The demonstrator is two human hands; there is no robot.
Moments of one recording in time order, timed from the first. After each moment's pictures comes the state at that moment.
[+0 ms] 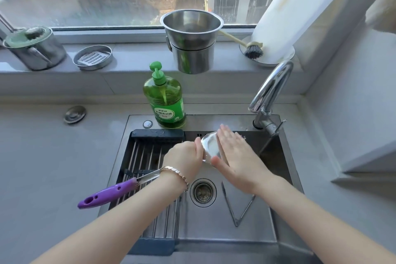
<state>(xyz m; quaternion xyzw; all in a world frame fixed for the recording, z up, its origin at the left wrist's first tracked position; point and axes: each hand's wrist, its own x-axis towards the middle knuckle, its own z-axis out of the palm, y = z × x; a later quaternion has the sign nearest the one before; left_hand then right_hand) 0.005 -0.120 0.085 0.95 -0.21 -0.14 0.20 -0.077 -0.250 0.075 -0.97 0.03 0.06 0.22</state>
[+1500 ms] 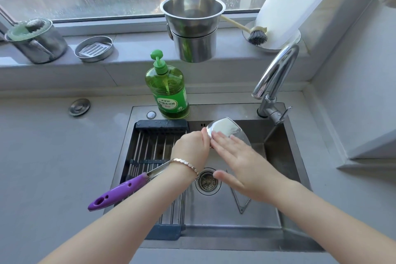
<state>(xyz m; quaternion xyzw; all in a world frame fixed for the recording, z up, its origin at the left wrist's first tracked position) -0.006 -0.127 0.085 0.94 -0.21 -0.14 0.22 -0.102 -0.239 0.065 -0.99 -0.10 -0.01 0.14</state>
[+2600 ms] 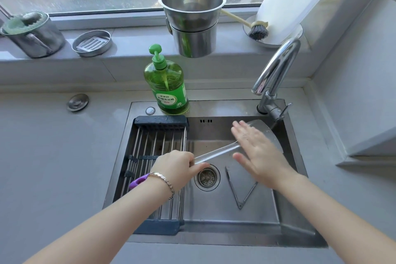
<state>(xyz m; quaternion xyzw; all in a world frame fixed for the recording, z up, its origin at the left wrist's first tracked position) -0.009 -0.079 0.065 0.92 -0.31 -0.22 0.03 -0.107 -0.278 0.041 -0.99 0.01 -0.01 0.15</state>
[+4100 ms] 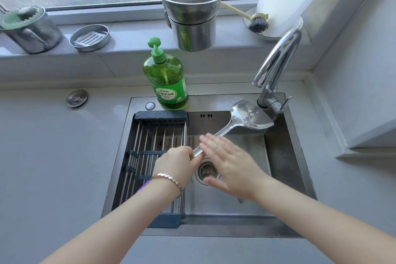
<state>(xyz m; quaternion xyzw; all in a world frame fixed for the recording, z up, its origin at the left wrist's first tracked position) -0.023 -0.080 0.061 0.95 -0.21 -0.20 0.13 -0.104 -0.219 0.027 -0.99 -0.09 -0.06 0.08</state>
